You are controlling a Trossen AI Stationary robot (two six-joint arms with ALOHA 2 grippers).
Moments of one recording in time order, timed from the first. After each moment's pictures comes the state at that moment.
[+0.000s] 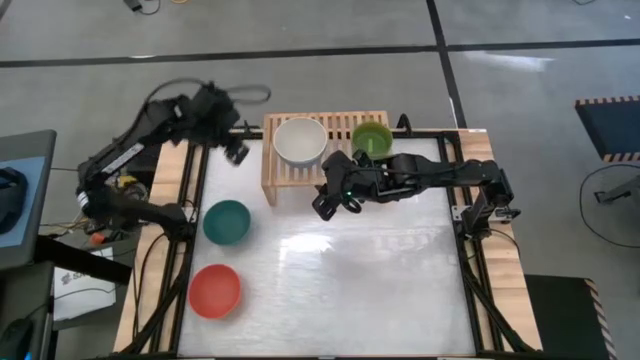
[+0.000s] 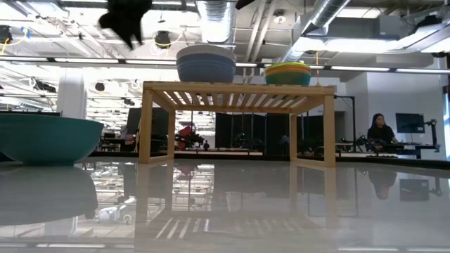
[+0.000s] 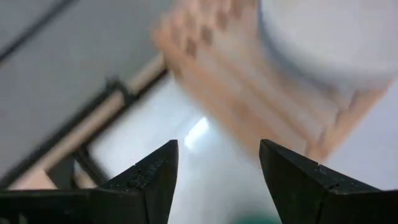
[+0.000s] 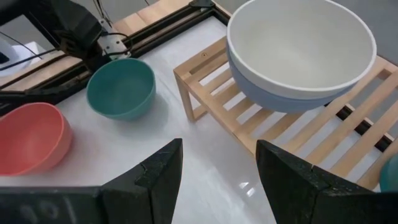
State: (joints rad) left arm 0.61 1.26 1.58 -1.27 -0.17 -0.17; right arm 0.11 1.80 2.03 -1.03 0.49 0.59
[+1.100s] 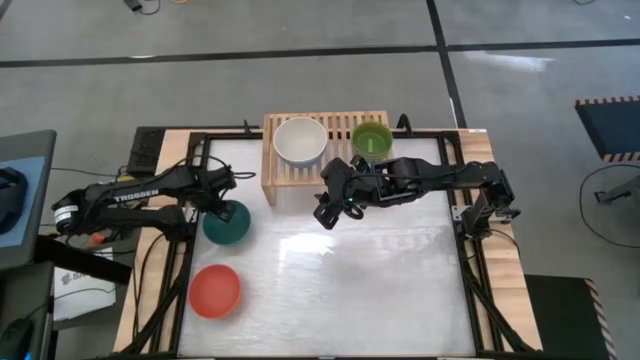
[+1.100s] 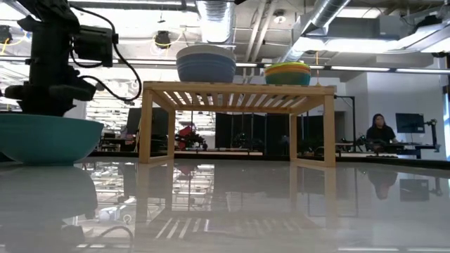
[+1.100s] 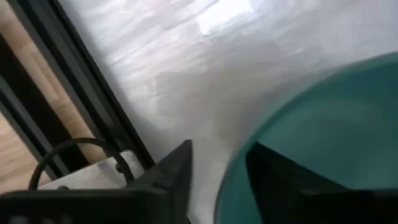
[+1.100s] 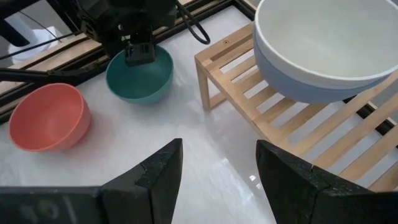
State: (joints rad) left arm 0.46 0.95 0.57 -1.08 -0.11 -0.68; right arm 0.14 1.80 2.03 -1.04 0.44 0.58
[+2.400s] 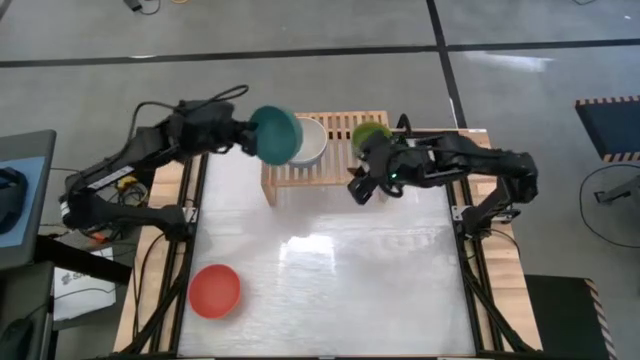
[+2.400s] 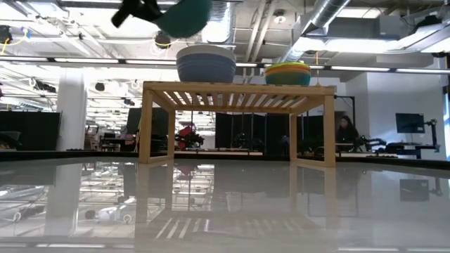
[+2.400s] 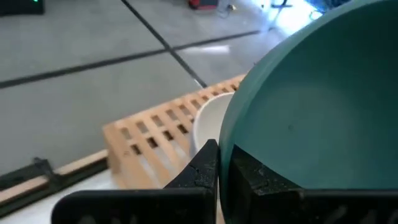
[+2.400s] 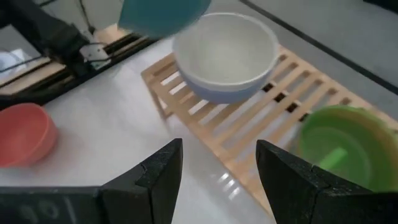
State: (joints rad) left arm 0.45 1.04 1.27 -0.62 -0.31 -0.46; right arm 0.10 1.62 2.04 -1.24 0.54 0.60
